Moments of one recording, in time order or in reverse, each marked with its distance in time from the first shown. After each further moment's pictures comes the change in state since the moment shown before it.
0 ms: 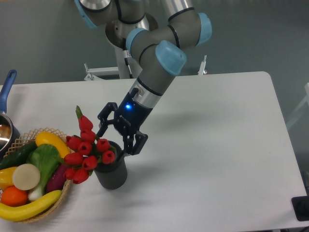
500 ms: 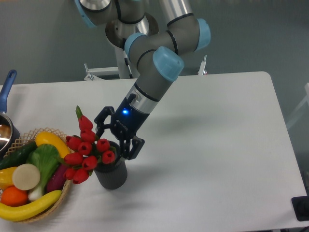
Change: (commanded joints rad) arm -0.023 -0.025 0.017 0.003 -0.002 -0.026
